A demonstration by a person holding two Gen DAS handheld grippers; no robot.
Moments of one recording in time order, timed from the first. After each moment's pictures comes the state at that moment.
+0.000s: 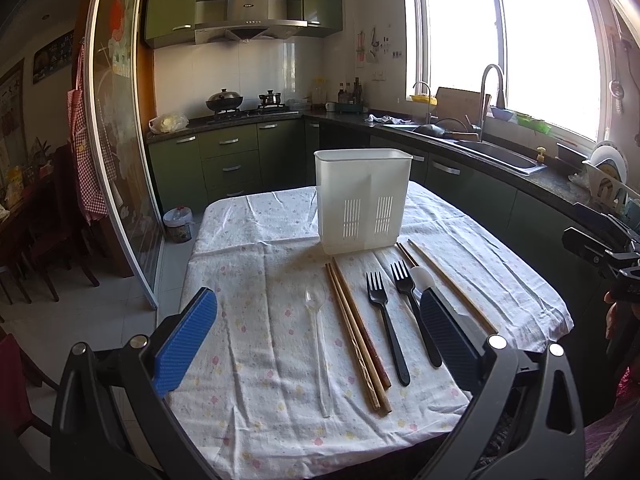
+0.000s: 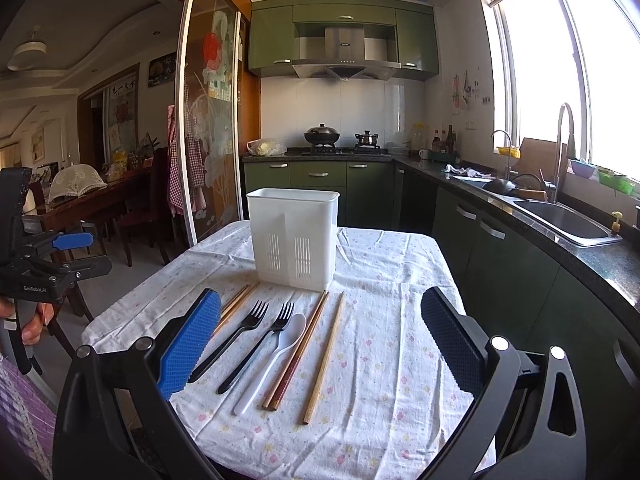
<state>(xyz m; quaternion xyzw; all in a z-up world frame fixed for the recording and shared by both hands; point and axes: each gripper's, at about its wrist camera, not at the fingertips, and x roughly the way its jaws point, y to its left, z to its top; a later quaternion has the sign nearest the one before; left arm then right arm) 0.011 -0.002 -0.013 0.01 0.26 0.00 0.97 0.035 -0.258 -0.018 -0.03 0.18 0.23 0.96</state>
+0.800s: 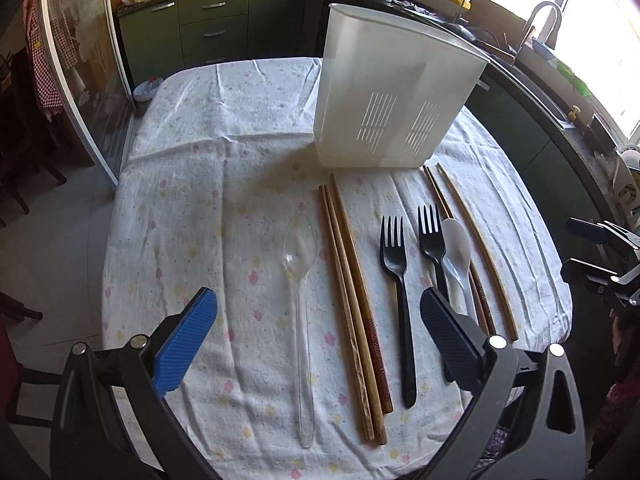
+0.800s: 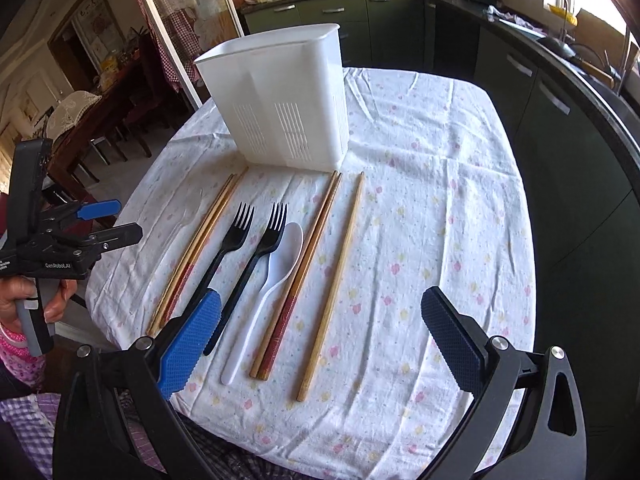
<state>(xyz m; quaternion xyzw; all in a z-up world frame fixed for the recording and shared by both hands) 0.161 0.009 -0.070 -0.05 0.50 -0.02 0.86 0.189 -0.221 -0.060 -0.02 0.50 0.27 0.82</state>
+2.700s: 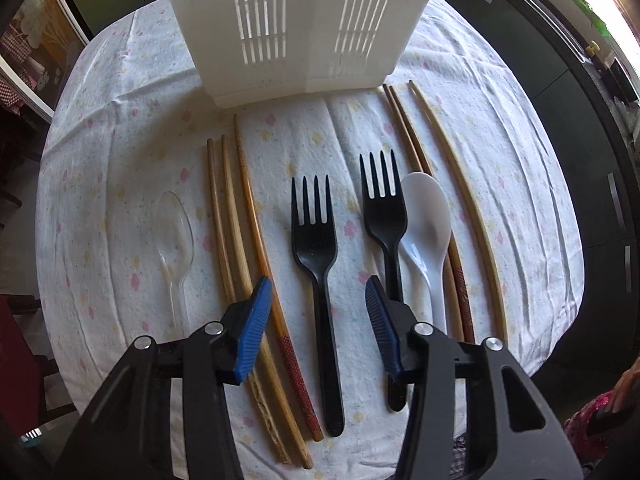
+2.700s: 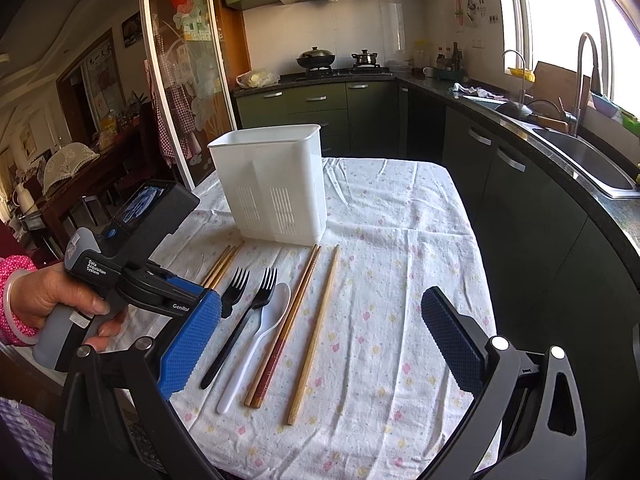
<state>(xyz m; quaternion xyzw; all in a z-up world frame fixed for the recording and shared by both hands) 0.216 -0.080 -0.113 -0.02 0.63 -0.05 0.77 0.128 -0.255 -0.024 -0.02 0.33 0.23 0.91</state>
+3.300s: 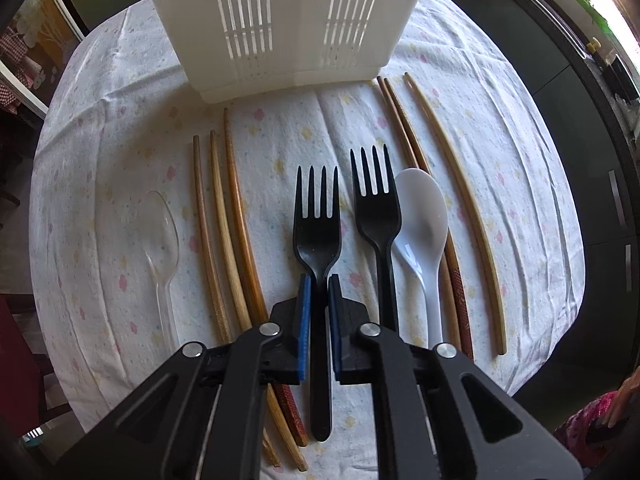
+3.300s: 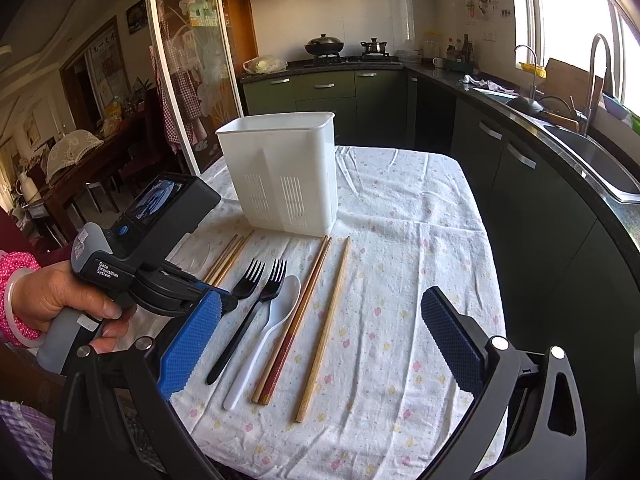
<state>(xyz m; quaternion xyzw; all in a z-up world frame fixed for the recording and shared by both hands) 0.223 -0.081 -0.118 -0.02 0.64 -0.05 0.77 0.138 -0.228 -0.028 -0.04 0.38 0.25 0.89</state>
